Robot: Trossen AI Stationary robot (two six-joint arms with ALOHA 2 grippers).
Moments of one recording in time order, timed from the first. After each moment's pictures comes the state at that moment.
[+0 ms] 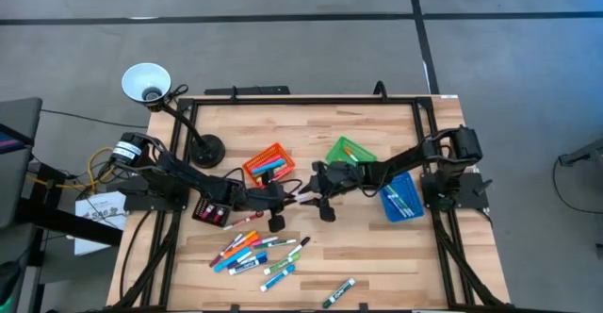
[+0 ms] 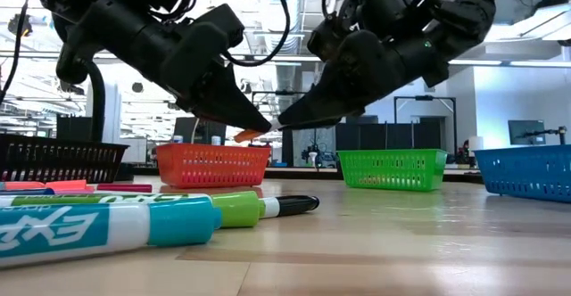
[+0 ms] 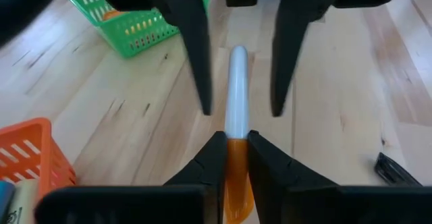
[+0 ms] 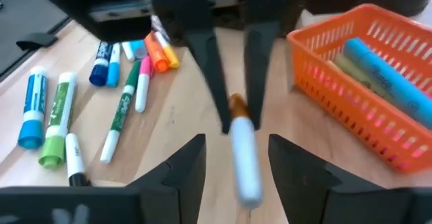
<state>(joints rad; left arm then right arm) -0.29 1.66 0.65 0.45 -0.42 -0.20 0.05 1.81 0.80 0.53 -0.16 -0.04</state>
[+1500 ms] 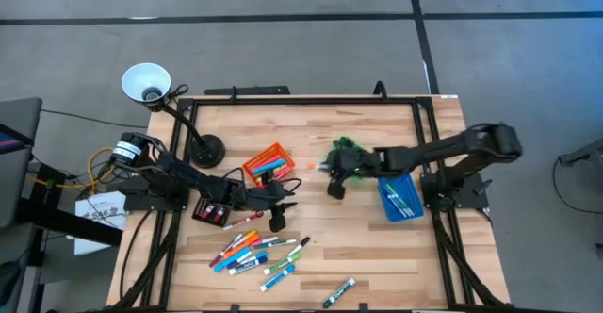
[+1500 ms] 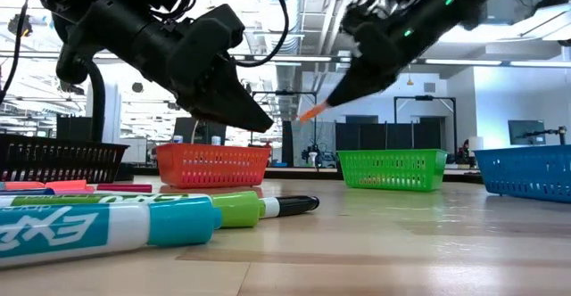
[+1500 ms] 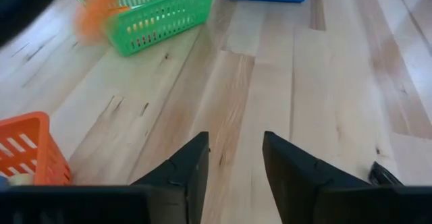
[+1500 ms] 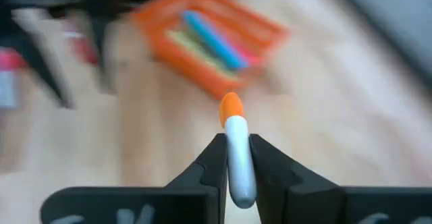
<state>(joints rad) -0.29 1.66 0.65 0.45 -0.42 -0.24 0.01 1.47 0.79 0.01 0.24 0.05</state>
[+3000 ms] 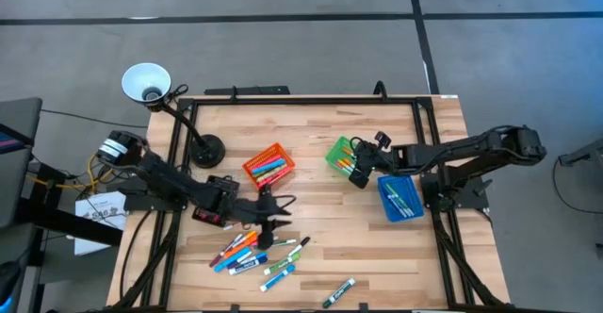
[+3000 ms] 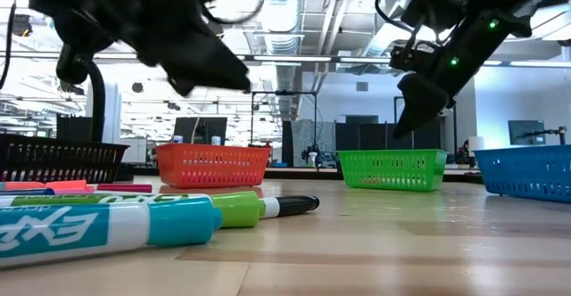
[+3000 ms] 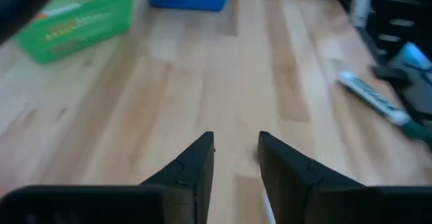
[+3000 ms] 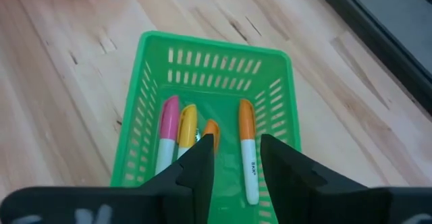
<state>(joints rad) -0.43 1.55 0.66 0.37 -0.34 -0.31 -0.05 1.26 0.61 -0.30 0.47 0.26</state>
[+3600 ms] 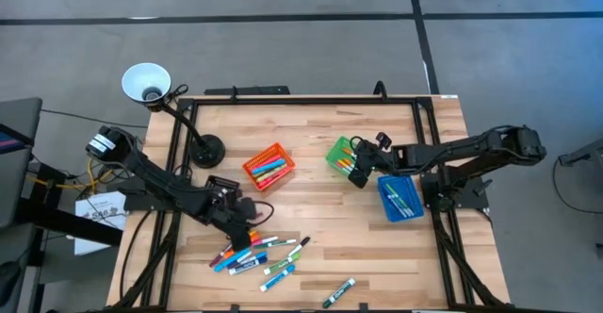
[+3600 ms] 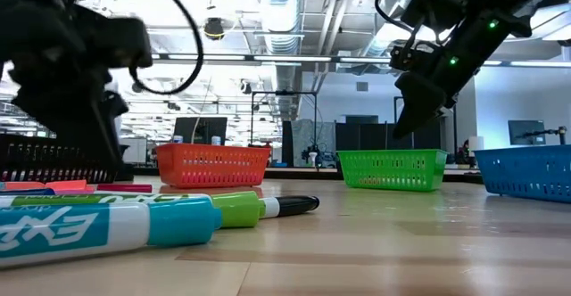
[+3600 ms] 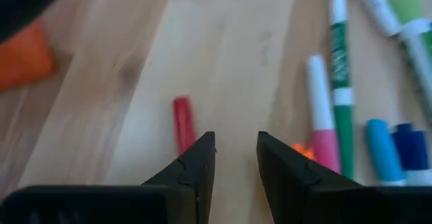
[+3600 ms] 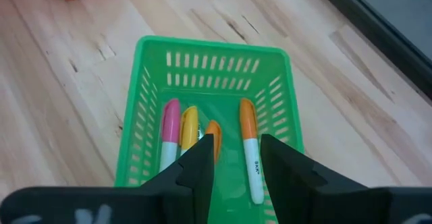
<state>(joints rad) -0.54 1.43 0.59 -0.20 -0.32 -0.66 -0.05 1.26 0.61 -0.30 0.47 0.32</state>
